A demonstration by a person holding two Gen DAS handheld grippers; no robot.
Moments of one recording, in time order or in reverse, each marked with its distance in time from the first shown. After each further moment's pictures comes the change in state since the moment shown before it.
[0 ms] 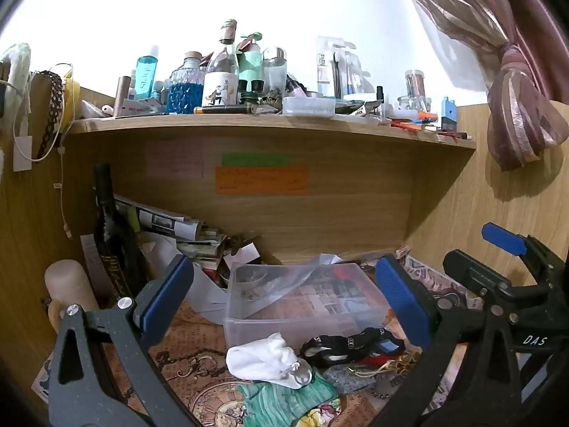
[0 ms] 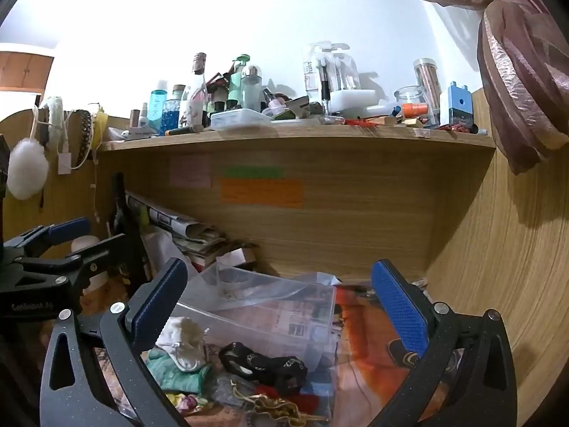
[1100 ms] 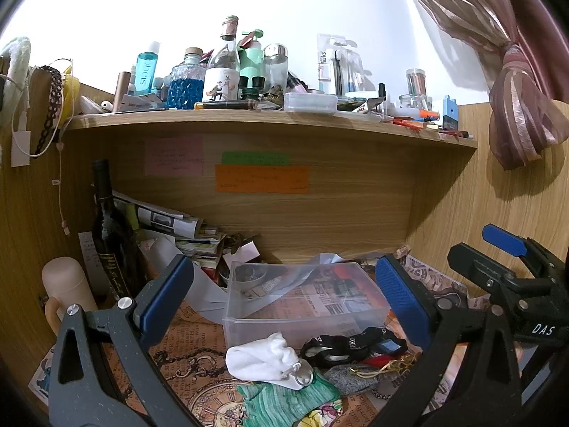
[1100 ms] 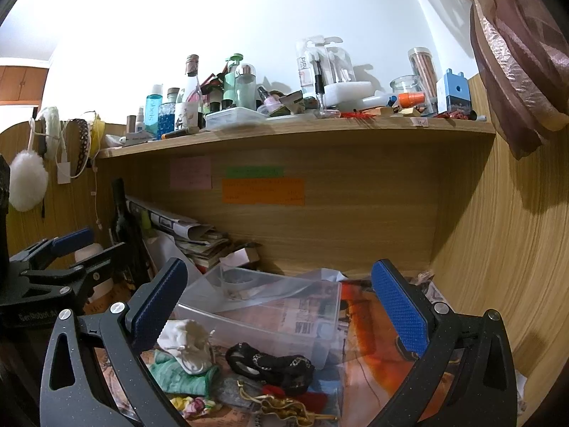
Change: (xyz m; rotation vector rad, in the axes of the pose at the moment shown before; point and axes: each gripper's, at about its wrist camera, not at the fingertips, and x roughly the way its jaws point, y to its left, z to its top) left arm 0.005 0.006 -0.001 -0.014 0.002 -0.012; right arm 0.001 -0.001 -0.003 0.048 0.014 0.012
